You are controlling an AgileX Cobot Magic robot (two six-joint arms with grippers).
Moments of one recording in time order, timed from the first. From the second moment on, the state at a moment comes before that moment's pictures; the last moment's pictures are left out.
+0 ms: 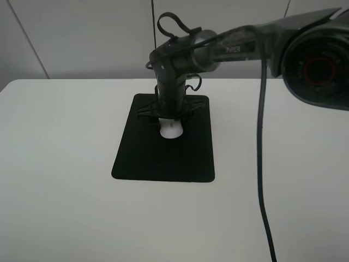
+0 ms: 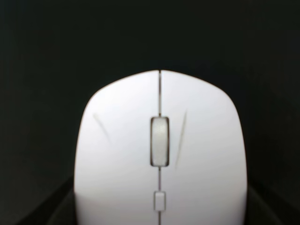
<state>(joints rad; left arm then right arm) -0.06 -0.01 -0.51 0.10 1.08 -0.12 0.68 2.39 -1.80 -0.23 0.86 0.63</state>
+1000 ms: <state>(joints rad) -0.06 -0.01 -0.51 0.10 1.08 -0.12 0.68 2.41 -1.80 -0.23 0.85 0.63</state>
